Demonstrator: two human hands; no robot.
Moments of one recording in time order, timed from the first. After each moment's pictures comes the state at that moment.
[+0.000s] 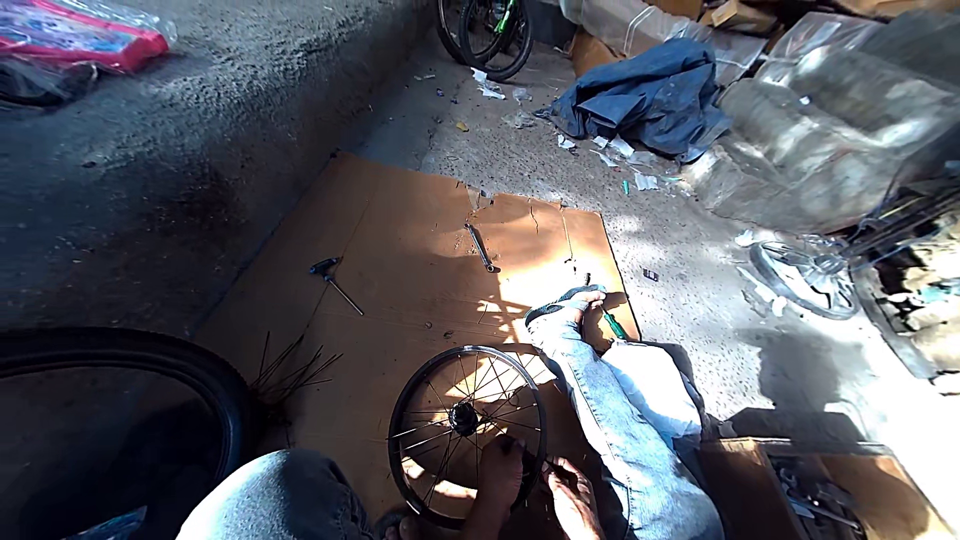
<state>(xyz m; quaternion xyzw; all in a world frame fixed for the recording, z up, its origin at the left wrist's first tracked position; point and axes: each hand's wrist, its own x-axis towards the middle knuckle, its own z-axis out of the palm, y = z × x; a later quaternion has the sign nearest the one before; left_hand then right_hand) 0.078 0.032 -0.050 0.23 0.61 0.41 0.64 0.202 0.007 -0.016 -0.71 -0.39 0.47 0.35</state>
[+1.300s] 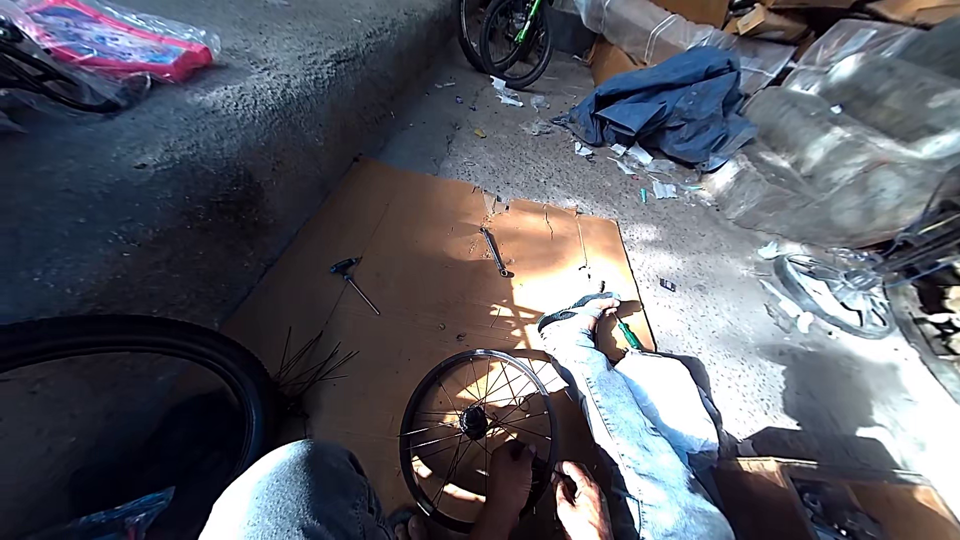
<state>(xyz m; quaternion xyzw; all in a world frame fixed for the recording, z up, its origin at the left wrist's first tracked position) 0.079 0.031 -0.053 0.22 0.61 0.41 0.64 0.216 0.008 -0.024 -0.69 -0.64 0.28 0.21</state>
